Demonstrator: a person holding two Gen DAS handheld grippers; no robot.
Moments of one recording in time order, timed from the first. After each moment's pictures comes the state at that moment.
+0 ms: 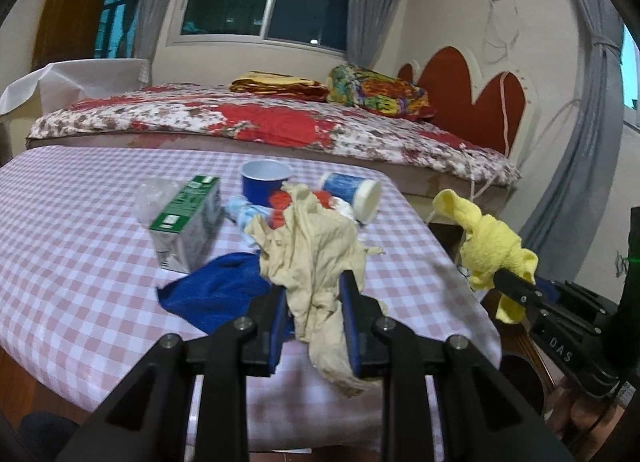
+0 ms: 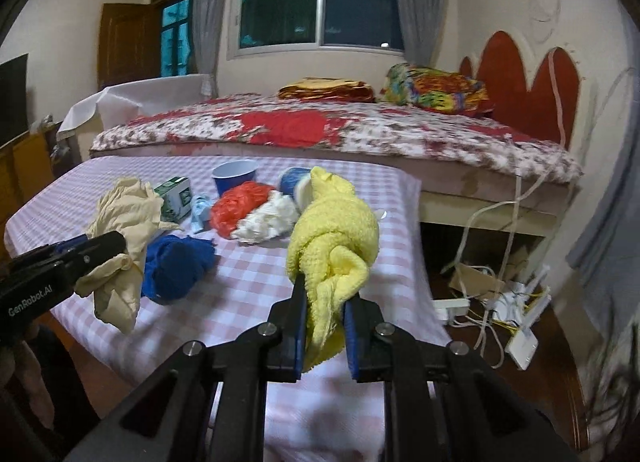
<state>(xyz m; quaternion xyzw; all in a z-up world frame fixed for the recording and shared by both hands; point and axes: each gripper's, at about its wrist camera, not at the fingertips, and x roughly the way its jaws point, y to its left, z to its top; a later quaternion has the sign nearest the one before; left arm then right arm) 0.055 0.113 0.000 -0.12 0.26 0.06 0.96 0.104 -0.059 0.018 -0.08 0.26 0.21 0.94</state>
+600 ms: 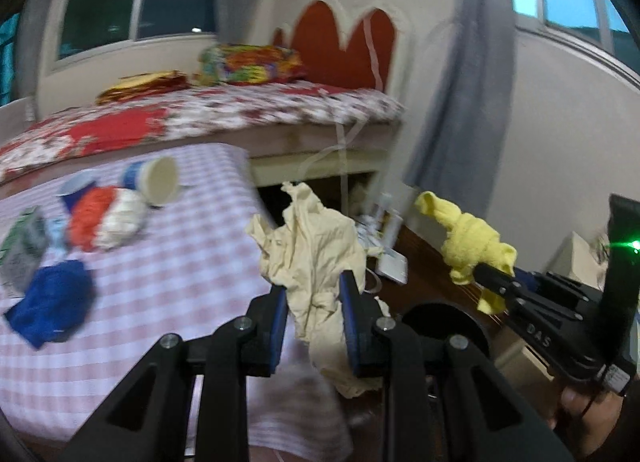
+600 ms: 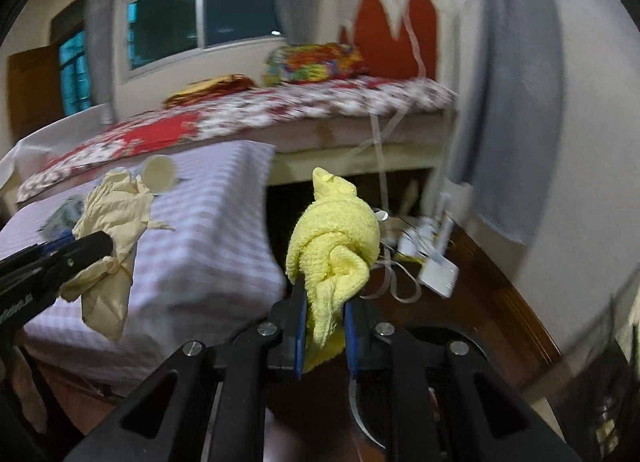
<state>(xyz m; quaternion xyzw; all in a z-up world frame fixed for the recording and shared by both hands) 0.090 -0.058 -0.007 -0.03 0.29 -0.13 0.95 0.076 -0.245 -0.009 0.00 0.30 0.04 0.95</state>
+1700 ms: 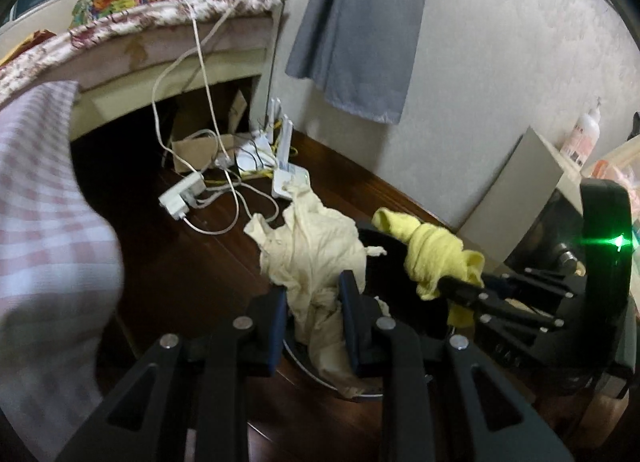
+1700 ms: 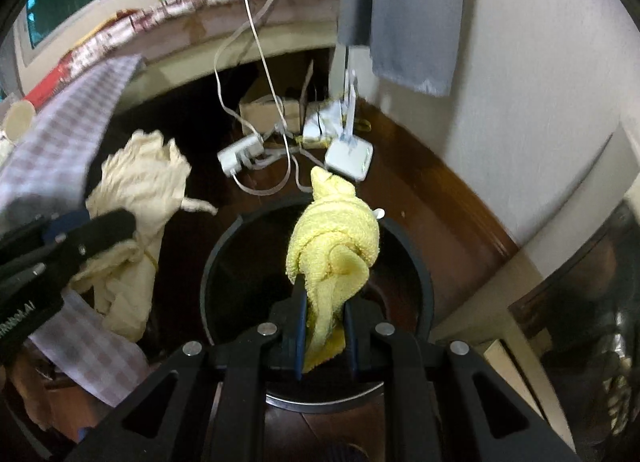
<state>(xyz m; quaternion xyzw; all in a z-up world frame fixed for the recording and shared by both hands) 0.151 -0.208 -0.107 0.03 0.41 -0.29 0.86 0.096 -0.373 -0.133 0.04 0.47 -0.08 0.88</state>
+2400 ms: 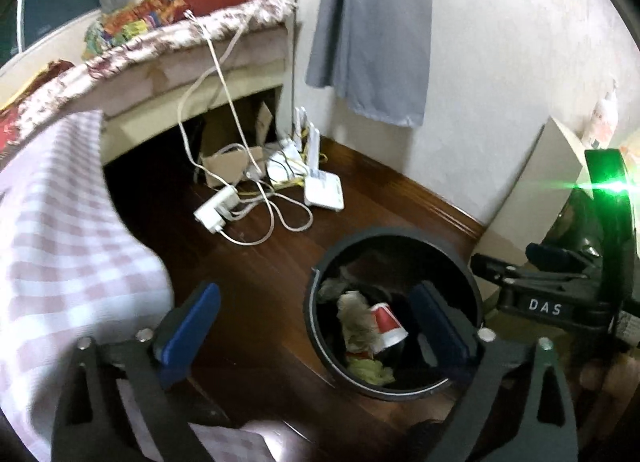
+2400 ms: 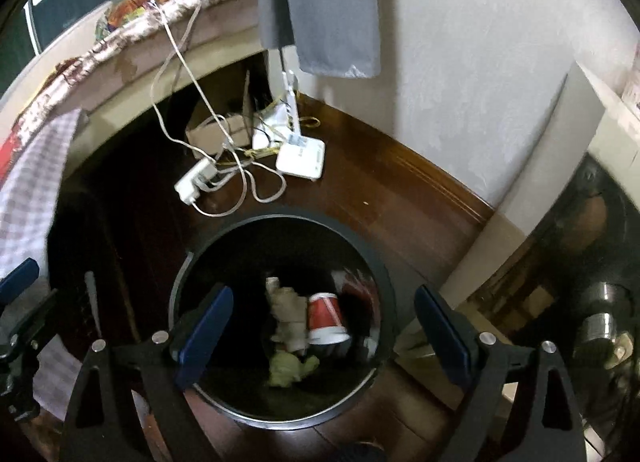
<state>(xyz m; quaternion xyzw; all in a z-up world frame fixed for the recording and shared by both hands) 0.139 -0.198 -0.074 0.08 0.39 -0.24 0.89 0.095 -0.407 -0.106 0.12 0.45 -0.16 0.87</state>
